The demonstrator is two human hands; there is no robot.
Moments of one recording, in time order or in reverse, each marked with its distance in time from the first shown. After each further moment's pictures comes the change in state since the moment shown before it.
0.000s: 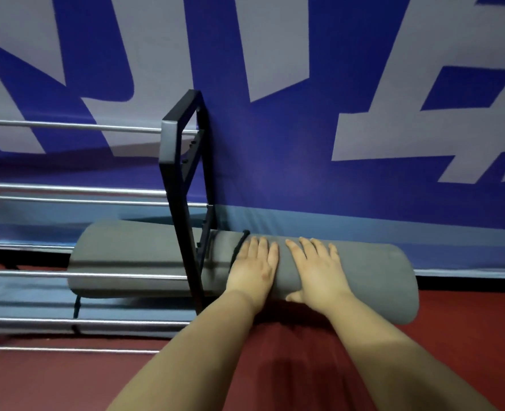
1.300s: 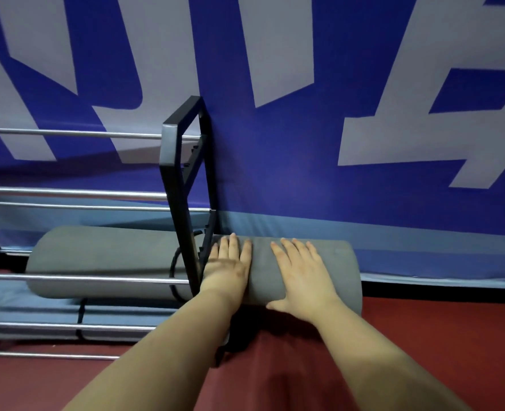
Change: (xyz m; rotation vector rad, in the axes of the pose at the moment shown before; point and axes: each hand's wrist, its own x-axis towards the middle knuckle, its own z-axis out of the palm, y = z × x) left_hand -0.008 -0.039 0.000 0.008 -0.133 -0.192; right_hand 0.011 -0.027 -0.003 0.005 0.142 -0.163
